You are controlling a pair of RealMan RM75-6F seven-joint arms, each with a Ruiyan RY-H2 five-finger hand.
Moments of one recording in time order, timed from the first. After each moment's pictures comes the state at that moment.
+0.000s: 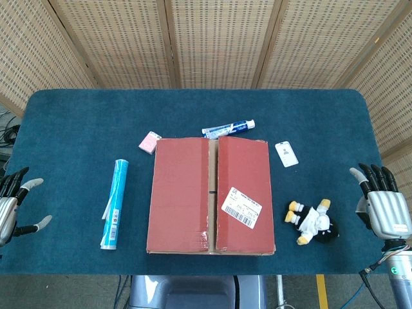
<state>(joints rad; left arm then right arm) -0.14 -0.95 -0.06 -1.84 1.37 1.36 0.03 0.18 -1.00 0.14 -1.77 -1.38 1.39 -0.14</state>
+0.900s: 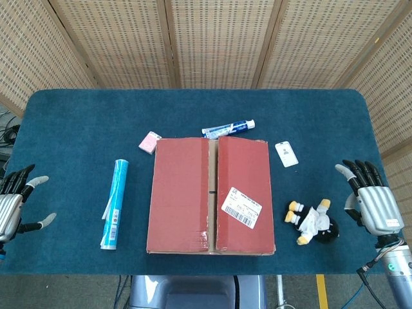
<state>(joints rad) -0.17 -0.94 -0.06 -1.85 1.38 1.34 0.03 0.22 -0.96 0.14 -1.78 -1.48 1.35 0.06</state>
